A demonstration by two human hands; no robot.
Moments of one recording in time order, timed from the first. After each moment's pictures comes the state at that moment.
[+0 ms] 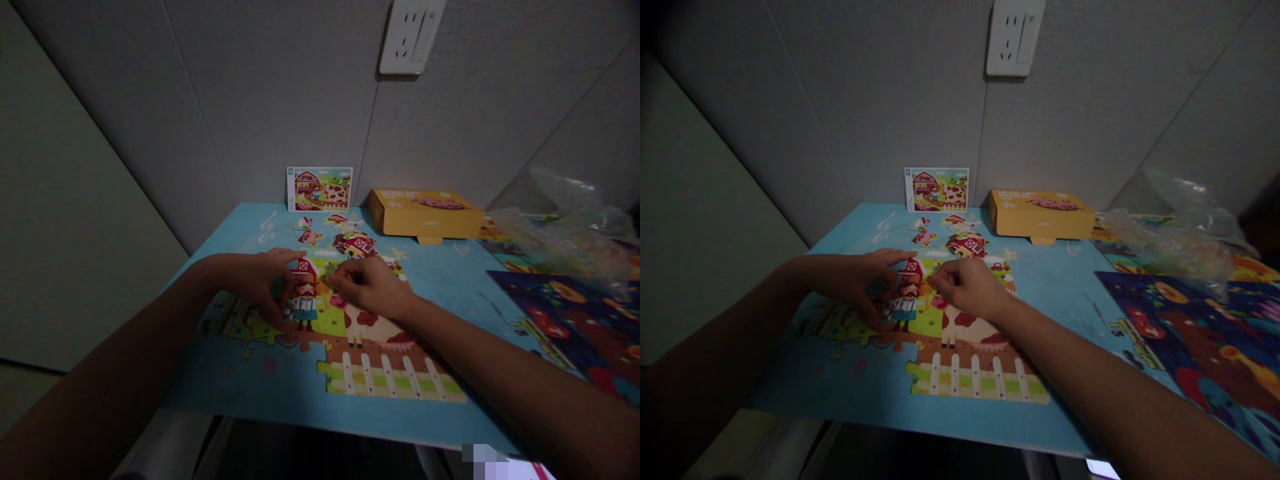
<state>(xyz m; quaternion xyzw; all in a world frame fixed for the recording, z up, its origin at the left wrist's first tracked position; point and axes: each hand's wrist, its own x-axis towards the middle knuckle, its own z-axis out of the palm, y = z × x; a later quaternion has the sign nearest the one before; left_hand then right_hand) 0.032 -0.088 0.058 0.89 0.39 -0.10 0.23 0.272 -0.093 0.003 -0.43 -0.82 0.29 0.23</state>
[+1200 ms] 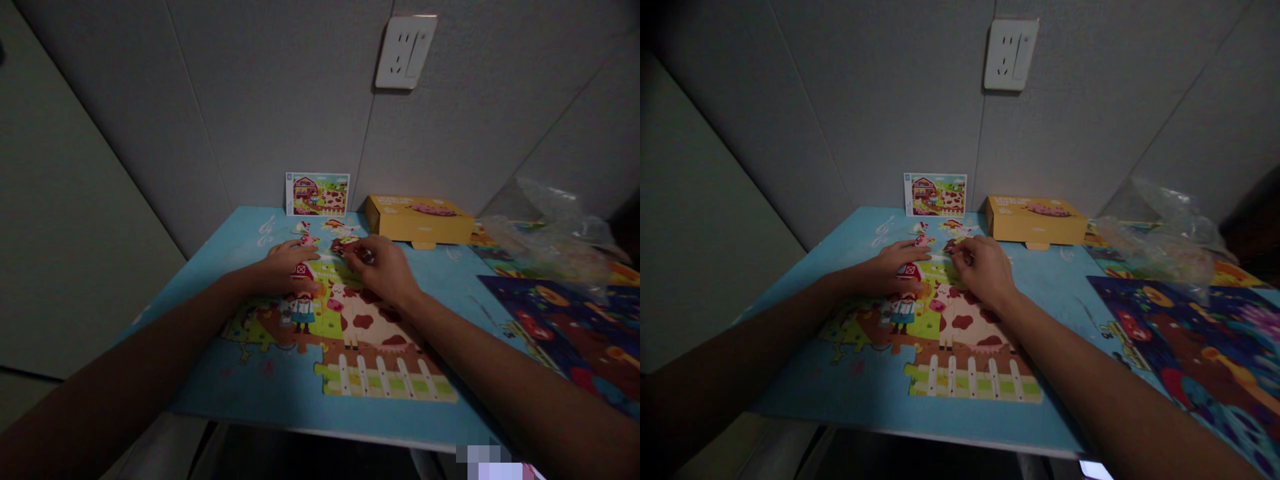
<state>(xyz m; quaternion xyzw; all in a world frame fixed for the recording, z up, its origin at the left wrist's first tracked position) 0.049 -0.060 0.006 0.89 0.43 0.07 0.14 0.284 -0.074 0.007 -0.53 -0.78 0.04 0.33</state>
